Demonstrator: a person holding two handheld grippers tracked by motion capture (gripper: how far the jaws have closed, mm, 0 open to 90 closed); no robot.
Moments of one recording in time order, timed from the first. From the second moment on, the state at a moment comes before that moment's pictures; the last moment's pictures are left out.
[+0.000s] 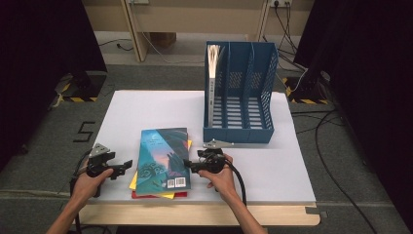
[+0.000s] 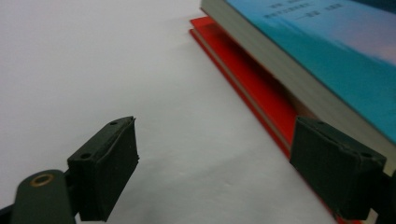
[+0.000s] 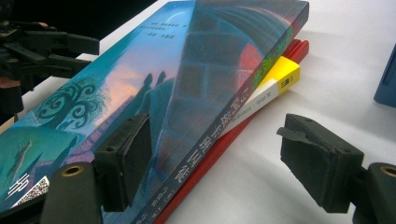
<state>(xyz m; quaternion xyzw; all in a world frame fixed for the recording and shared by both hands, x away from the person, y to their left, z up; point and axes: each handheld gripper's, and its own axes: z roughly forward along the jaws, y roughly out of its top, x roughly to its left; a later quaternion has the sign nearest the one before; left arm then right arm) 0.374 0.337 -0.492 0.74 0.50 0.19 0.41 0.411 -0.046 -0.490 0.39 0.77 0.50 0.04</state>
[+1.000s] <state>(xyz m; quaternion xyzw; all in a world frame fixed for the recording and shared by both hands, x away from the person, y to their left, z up) 0.364 0.294 -0.478 0.77 0.45 0.20 0.41 0.419 -0.033 -0.497 0.39 0.77 0.51 0.00</state>
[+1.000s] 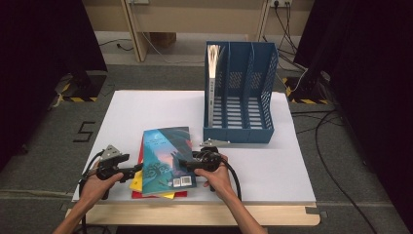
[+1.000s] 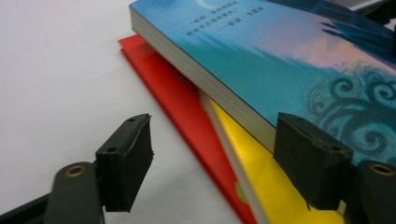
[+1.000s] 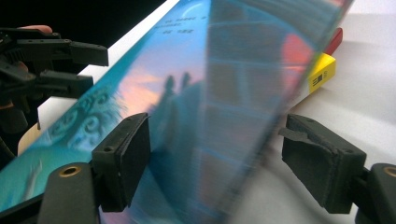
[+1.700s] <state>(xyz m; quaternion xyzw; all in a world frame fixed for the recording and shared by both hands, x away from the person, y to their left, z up) 0.369 0.297 -0.486 0.77 0.46 0.18 0.40 0.440 -0.034 -0.504 0.40 0.76 0.50 -0.07</state>
